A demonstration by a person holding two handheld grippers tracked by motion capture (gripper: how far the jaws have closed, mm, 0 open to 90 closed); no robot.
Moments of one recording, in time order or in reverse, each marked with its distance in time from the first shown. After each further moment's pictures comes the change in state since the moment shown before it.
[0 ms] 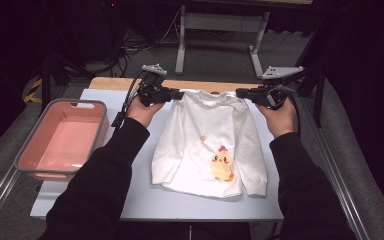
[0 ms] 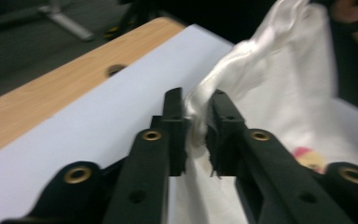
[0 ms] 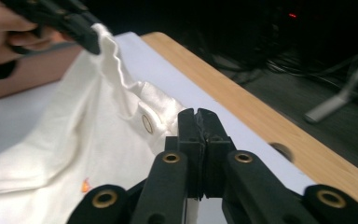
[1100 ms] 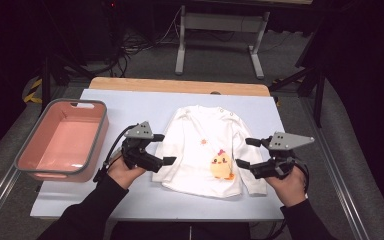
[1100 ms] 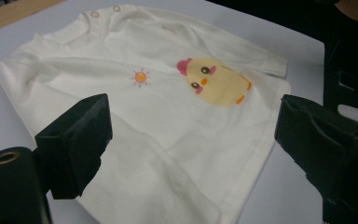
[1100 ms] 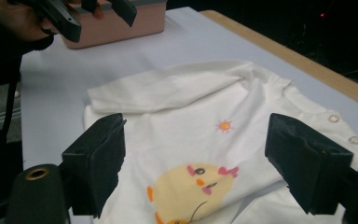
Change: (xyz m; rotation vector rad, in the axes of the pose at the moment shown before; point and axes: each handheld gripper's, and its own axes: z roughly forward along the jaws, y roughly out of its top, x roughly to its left) left arm -0.098 -0.126 -0.053 0.012 -0.125 0.122; right arm 0.132 -0.100 -0.056 -0.014 0.075 -0.060
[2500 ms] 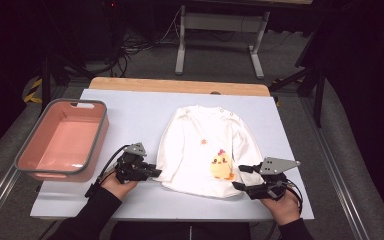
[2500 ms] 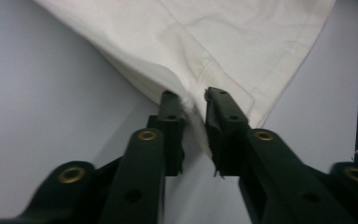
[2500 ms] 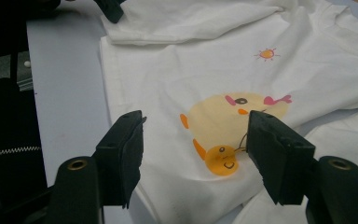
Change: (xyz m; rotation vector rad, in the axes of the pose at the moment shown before) left arm 0.019 -0.065 0.016 0.206 -0.038 -0.126; right arm 0.022 -0.061 0.016 0.104 0.044 0.028
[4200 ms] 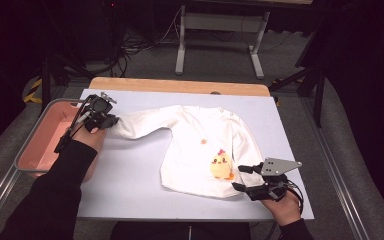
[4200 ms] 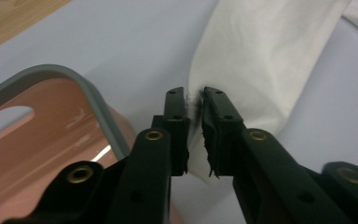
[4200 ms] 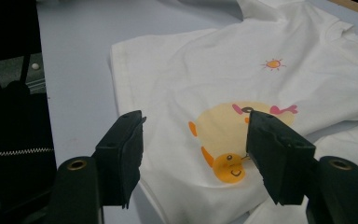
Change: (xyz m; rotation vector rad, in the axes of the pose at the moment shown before) left arm 0.100 0.057 -0.097 0.138 0.607 -0.160; right arm 0.004 0.004 -0.004 -0.021 0.021 -0.019
